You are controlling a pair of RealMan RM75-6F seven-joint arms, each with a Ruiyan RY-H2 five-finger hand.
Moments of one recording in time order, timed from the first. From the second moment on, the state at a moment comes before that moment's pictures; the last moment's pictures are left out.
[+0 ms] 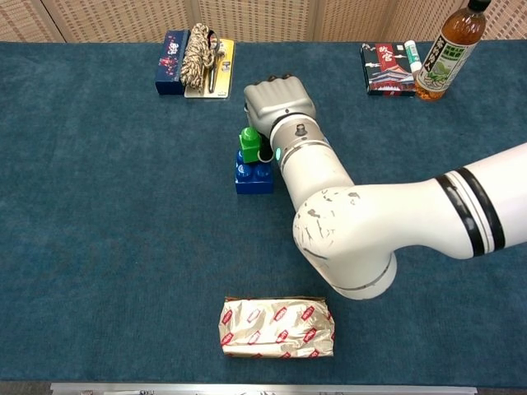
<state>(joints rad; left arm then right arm) -0.12 -0.98 0.01 -1.39 1.47 1.33 -0.20 1.14 -1.96 0.40 -1.59 -0.32 1.41 -1.22</state>
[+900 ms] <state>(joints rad) -0.11 -0.98 0.02 -1.39 1.47 1.32 -0.19 1.14 -2.00 0.42 -1.57 -0.31 1.44 -1.24</state>
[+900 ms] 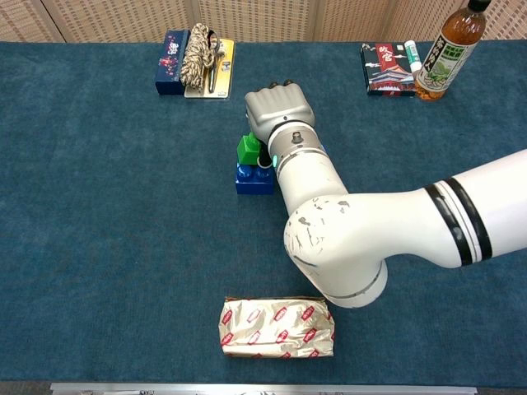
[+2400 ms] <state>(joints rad) -0.11 -0.99 0.02 -1.38 1.48 1.32 -0.18 1.22 -2.02 0.50 -1.58 -0.23 1.53 -1.43</state>
